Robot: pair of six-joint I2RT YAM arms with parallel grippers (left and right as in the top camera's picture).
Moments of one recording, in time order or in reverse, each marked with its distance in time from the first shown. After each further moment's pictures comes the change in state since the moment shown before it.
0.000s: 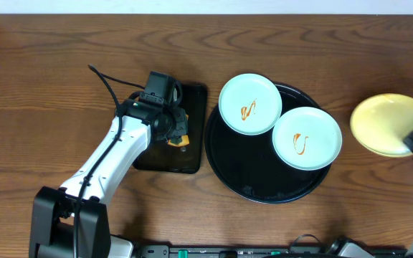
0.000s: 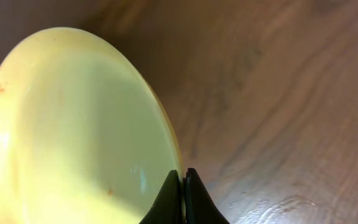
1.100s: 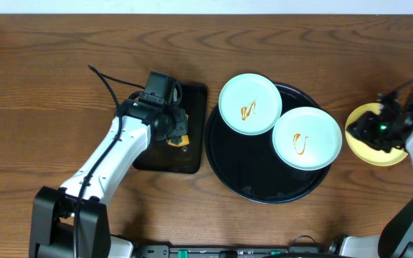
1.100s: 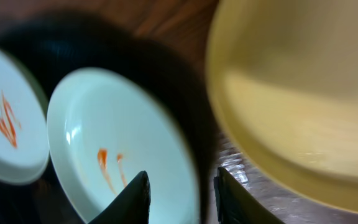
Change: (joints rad) left arm 0.000 0.000 0.000 -0.001 0.000 0.000; right arm 0.204 0.283 0.000 0.000 -0.544 -0.287
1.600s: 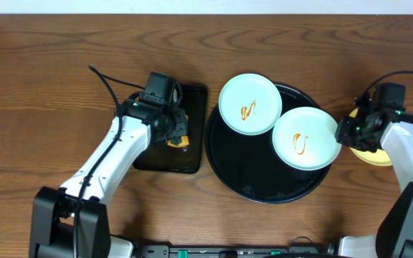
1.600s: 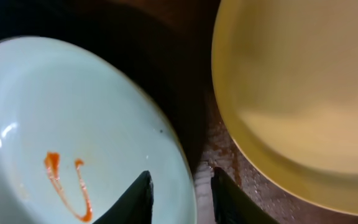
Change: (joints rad) left arm 0.000 0.000 0.000 -0.010 0.000 0.000; right arm 0.163 0.018 -0.070 0.079 0.248 0.049
